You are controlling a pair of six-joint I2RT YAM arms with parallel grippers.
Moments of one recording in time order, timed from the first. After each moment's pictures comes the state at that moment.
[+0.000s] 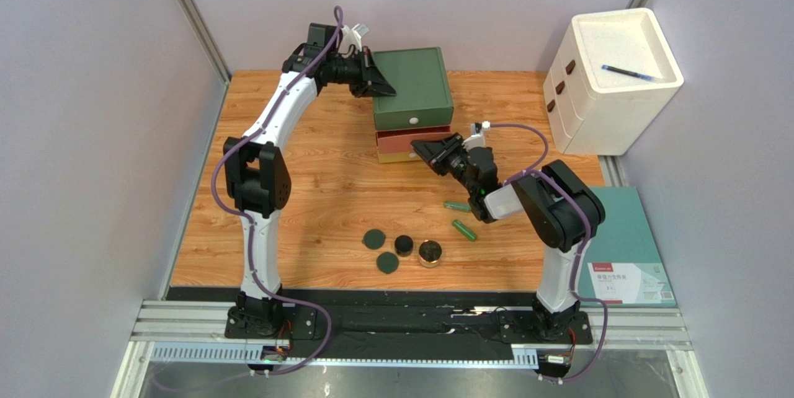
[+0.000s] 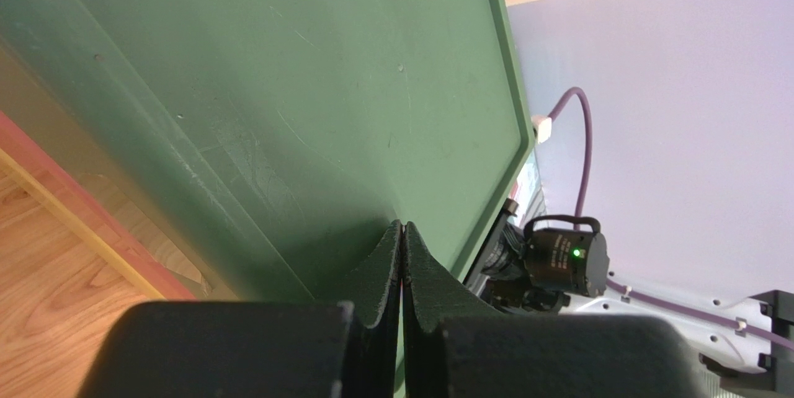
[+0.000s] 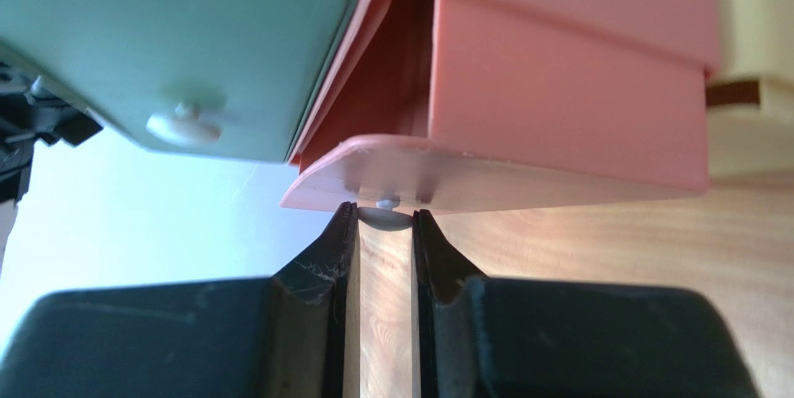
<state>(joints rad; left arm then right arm) -0.25 2.18 2.13 -0.61 0.83 -0.52 0.47 1.92 0.72 1.14 -0.15 1.24</state>
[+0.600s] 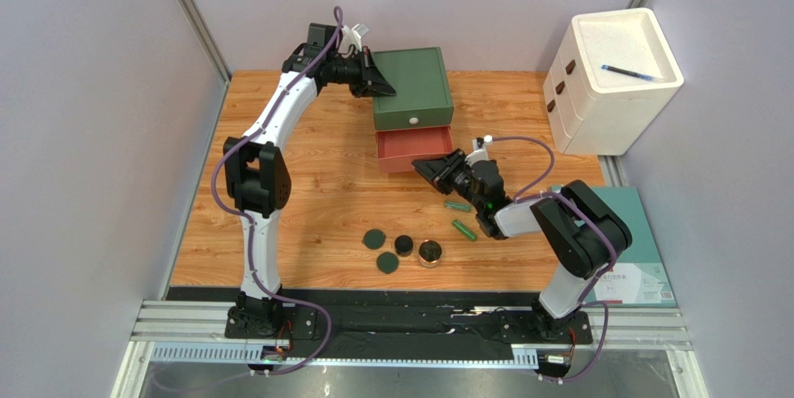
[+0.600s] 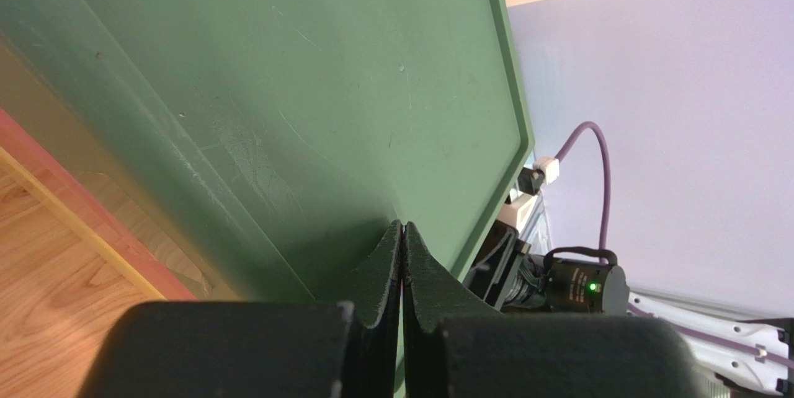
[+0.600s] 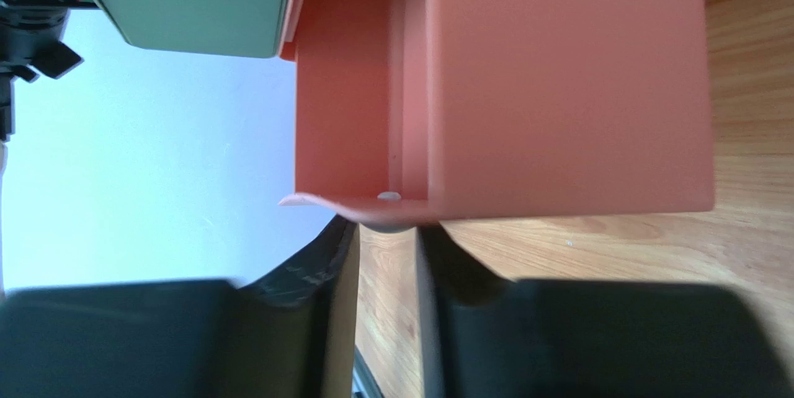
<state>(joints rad) -0.25 2.18 2.13 -0.61 0.83 -0.53 0.52 1.71 0.56 1.00 -0.15 1.27</state>
